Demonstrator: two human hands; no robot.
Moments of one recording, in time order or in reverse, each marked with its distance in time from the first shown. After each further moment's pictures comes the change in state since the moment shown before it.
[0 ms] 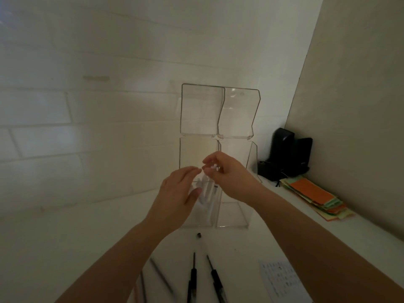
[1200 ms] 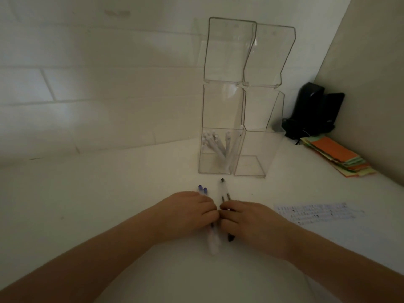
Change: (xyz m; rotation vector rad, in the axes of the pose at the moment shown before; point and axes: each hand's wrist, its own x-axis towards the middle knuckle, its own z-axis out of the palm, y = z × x) left_hand -0.108 0.016 -0.022 0.235 -0.507 0.637; right_hand -0.139 0.045 0.060 -0.791 -0.449 -0.799
